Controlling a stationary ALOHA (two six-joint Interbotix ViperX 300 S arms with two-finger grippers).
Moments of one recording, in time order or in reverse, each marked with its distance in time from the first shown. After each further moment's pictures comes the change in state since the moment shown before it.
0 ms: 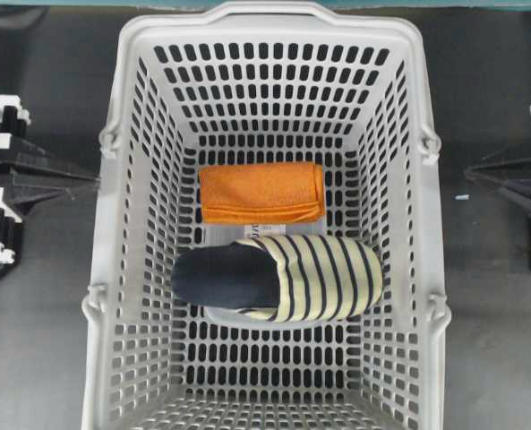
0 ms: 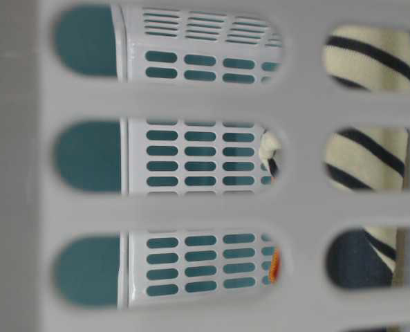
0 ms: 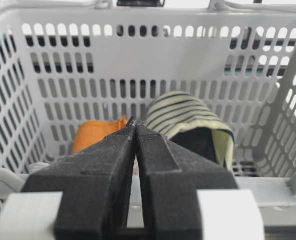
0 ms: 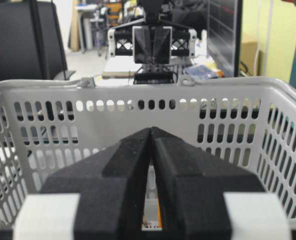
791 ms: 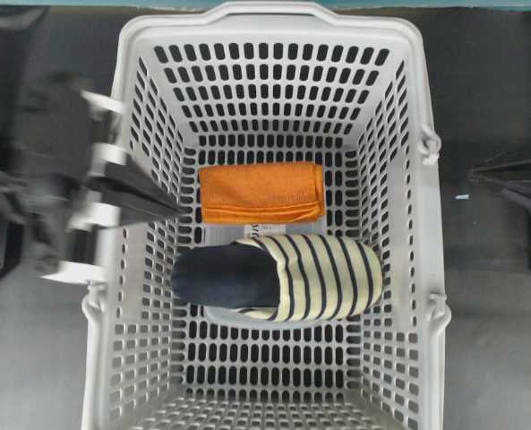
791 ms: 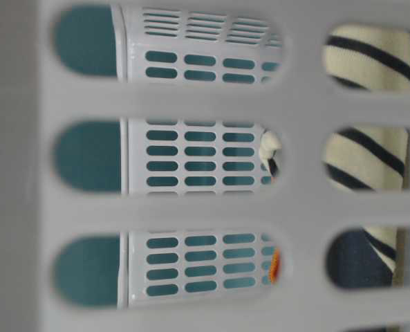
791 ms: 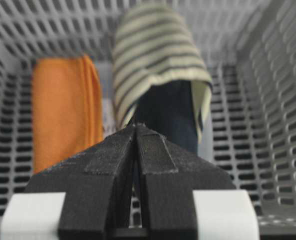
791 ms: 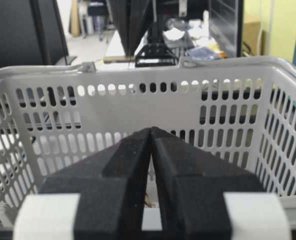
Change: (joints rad) left arm -0.092 0.515 -0.718 0.038 0.865 -0.032; right arm 0.000 -0.038 0.002 0.008 0.092 0.020
